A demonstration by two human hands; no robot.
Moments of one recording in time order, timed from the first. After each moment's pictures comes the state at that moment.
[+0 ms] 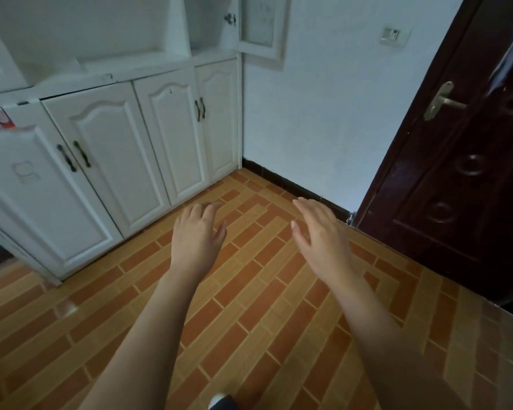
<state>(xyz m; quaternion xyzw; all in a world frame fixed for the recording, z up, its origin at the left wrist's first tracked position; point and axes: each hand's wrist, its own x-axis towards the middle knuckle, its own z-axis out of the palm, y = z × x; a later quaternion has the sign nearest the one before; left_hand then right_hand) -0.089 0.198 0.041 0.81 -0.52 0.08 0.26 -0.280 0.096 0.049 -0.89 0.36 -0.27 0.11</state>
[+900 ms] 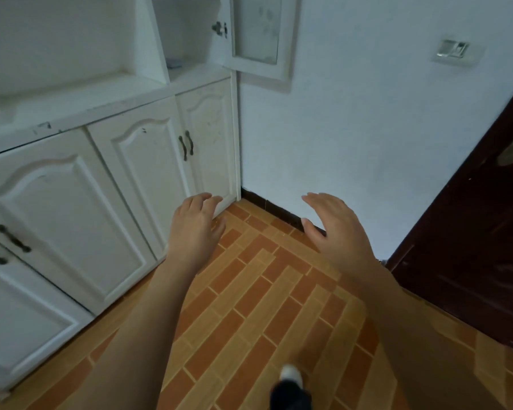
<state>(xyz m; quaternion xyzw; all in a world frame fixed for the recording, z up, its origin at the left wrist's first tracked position) 0.179 -0.178 0.054 0.79 -0.55 0.09 0.25 -0.042 -0.281 0.063 -0.88 0.36 -0.28 0.10</state>
